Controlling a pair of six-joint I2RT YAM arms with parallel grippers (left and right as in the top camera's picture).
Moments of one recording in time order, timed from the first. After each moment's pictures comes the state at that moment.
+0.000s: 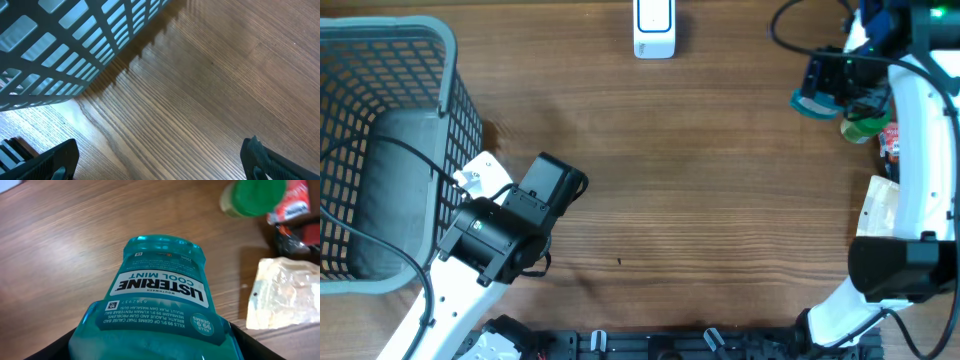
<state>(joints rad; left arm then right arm) -0.54 1.09 1.13 -1.34 -0.53 -1.21 -0.05 1.85 2.10 -1.61 0.00 0.31</state>
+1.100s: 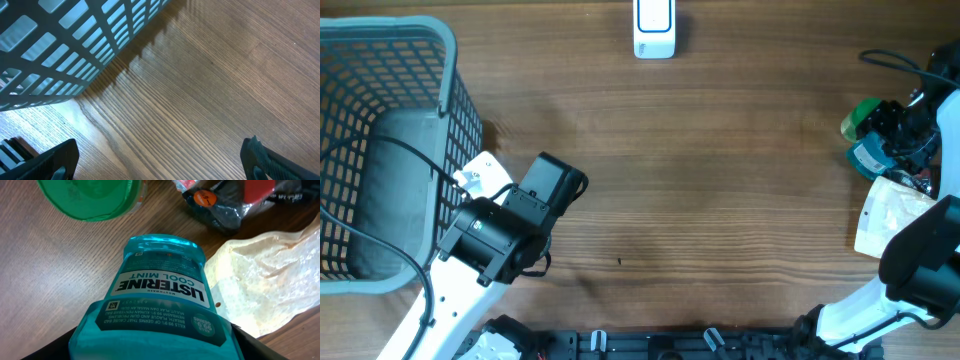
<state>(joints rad) -0.54 1.09 1.13 -1.34 -0.53 -1.21 -0.40 1.84 1.59 -1.24 0.00 0.40</state>
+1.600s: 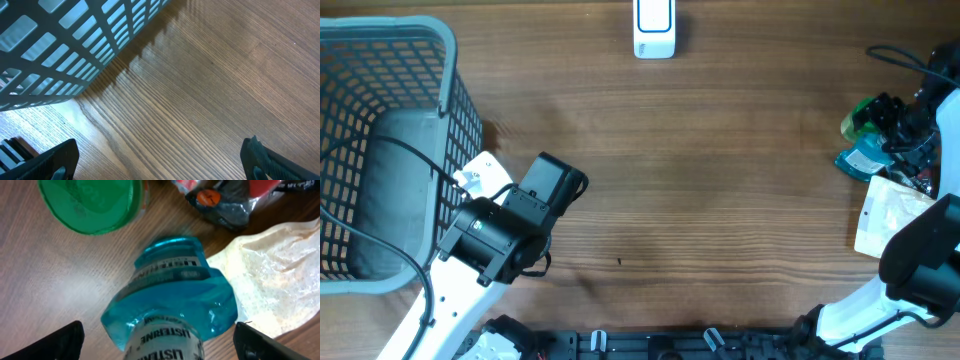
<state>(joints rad) -0.54 1.09 1.13 -1.34 -0.53 -1.21 -0.40 1.85 1.59 -1.20 -0.03 0.50</state>
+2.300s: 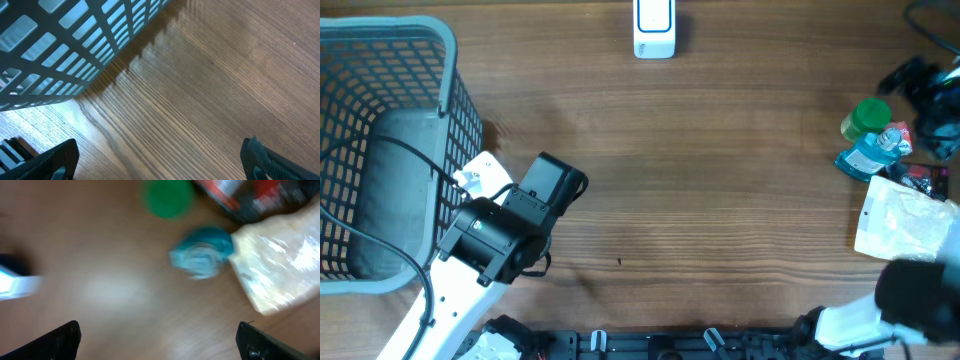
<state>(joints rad) -0.54 1.09 1.13 -1.34 -0.53 -1.21 -0.40 1.70 1.93 -1.45 -0.19 0.50</state>
